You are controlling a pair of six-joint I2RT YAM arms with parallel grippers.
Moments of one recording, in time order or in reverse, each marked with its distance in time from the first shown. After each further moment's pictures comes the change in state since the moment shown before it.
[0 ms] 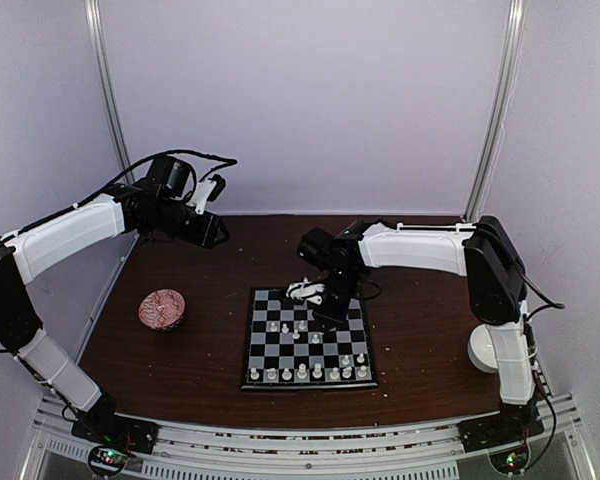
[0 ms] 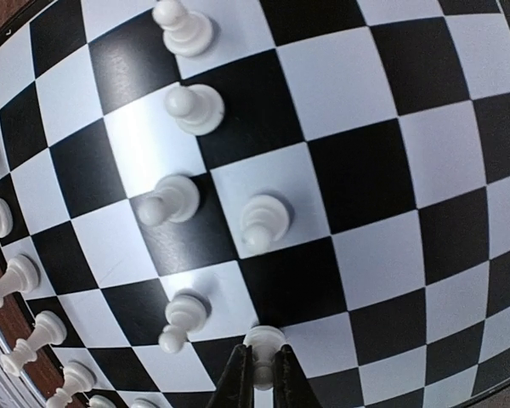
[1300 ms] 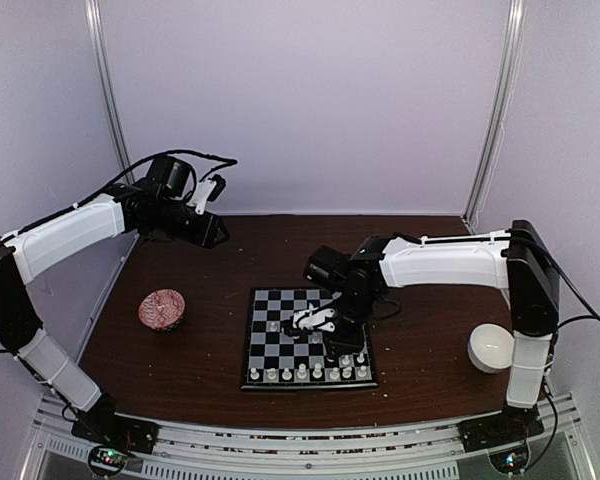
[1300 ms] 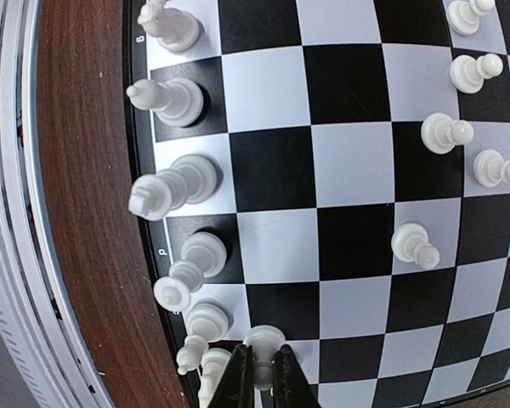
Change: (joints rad) left arm 0.000 0.000 0.000 0.000 0.000 0.003; right arm 0.111 -0.222 -0.263 0.025 -0.058 -0.083
